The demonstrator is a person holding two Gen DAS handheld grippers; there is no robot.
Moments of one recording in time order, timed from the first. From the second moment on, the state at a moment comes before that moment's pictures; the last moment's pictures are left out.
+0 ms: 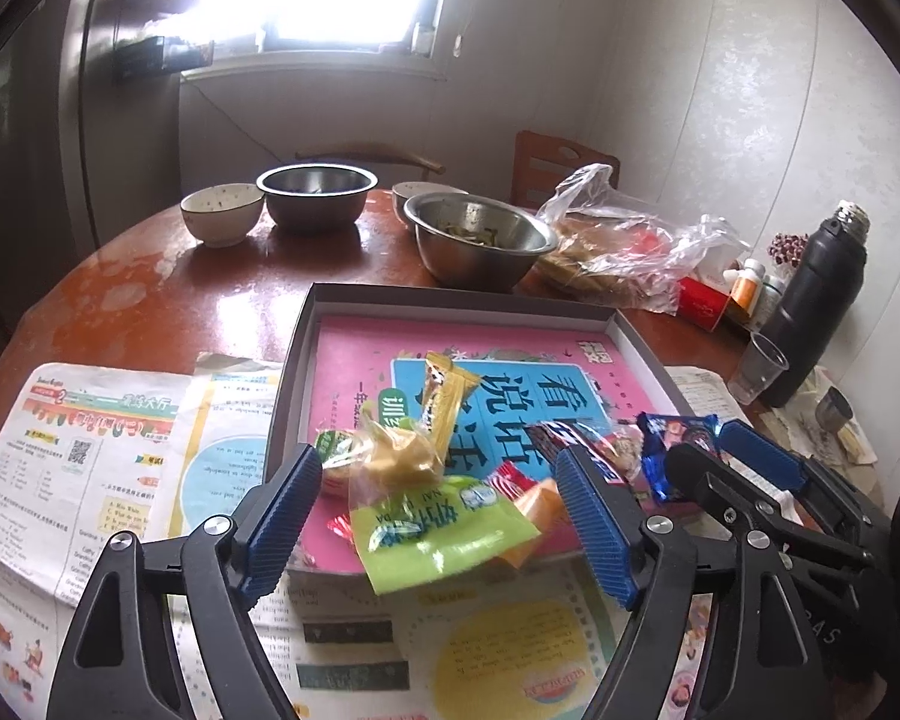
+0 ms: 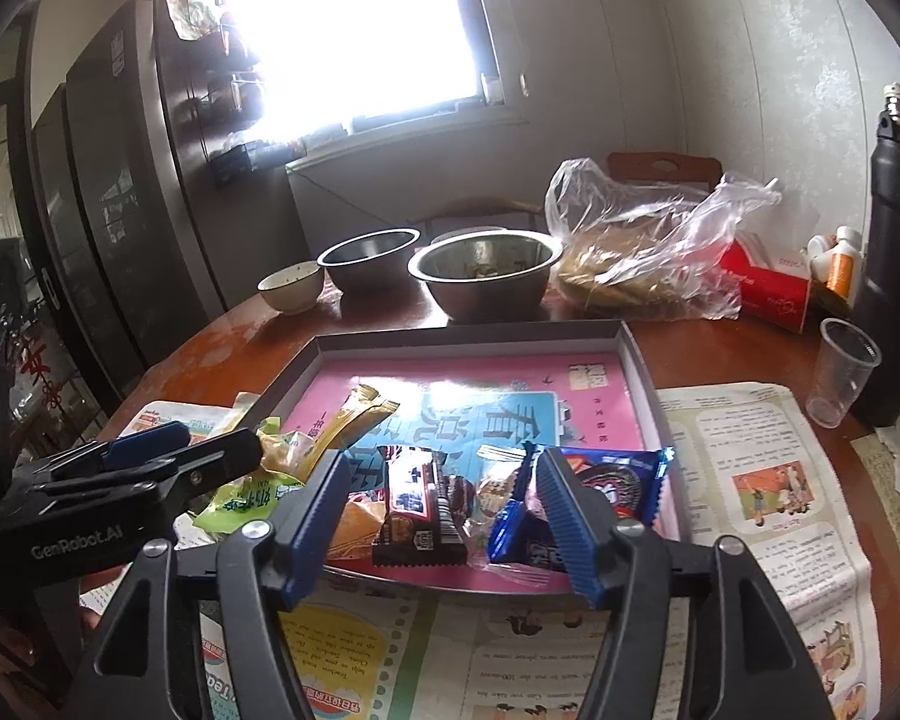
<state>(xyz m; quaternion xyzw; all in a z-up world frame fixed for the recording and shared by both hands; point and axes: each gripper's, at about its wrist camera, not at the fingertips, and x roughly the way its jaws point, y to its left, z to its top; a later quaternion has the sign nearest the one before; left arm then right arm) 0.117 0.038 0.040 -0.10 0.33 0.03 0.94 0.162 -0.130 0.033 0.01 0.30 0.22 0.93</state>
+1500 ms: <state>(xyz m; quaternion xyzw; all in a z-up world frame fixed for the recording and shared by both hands) 0.015 -0.007 0.007 -0.06 0.36 0.07 0.93 0.060 -0.183 0.011 -0.02 0.31 0.17 0.94</state>
